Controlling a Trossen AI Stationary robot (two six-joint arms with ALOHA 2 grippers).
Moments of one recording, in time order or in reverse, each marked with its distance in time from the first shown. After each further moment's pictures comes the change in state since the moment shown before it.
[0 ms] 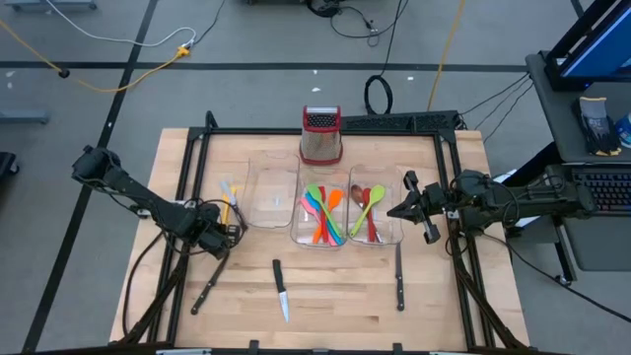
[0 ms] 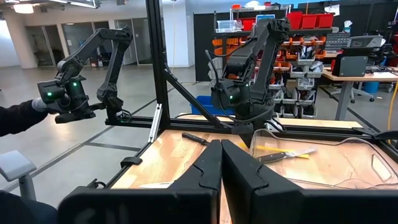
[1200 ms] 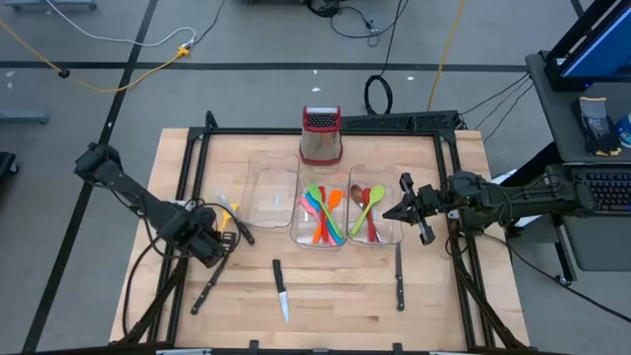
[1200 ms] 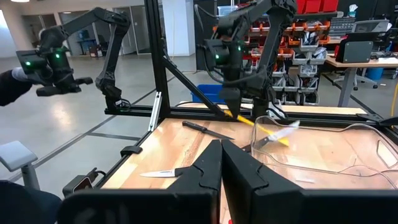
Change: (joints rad) left arm -0.107 -0.001 0.274 -0.246 0.102 -0.075; right arm 0.000 0.053 0.000 0.000 -0.005 0.000
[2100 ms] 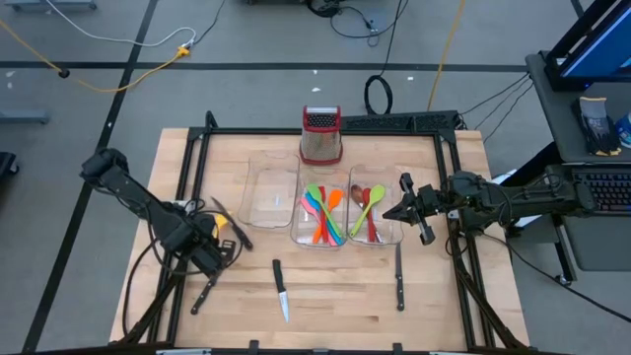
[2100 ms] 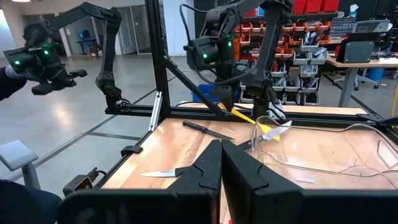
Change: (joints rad) left arm -0.057 0.147 0.151 -0.147 0.082 -0.036; right arm 0.000 0.000 0.000 0.000 -0.002 -0.002
